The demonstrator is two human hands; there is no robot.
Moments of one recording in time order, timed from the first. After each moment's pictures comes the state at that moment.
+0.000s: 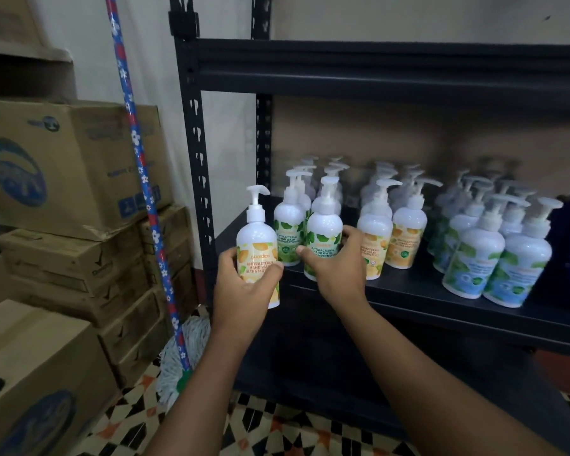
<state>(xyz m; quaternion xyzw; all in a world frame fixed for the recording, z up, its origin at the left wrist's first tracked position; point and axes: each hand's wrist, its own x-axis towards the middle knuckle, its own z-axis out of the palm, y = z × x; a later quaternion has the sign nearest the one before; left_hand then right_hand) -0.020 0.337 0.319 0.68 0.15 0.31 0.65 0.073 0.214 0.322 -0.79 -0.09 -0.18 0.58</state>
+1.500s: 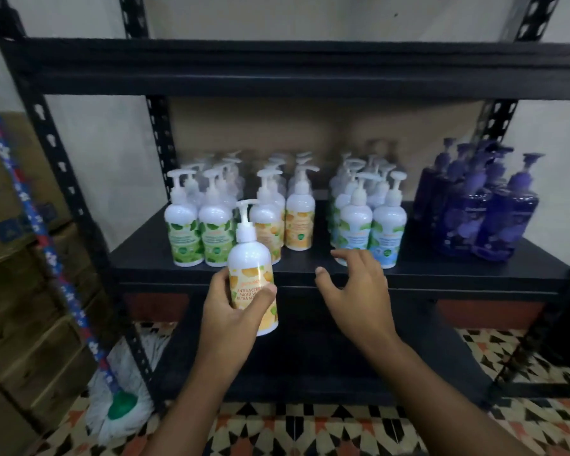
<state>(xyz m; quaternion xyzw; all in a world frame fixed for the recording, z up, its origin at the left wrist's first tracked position) -0.037 0.208 0.313 0.71 0.04 0.21 0.67 0.015 0.028 0.313 -0.89 -0.04 -0.27 0.36</state>
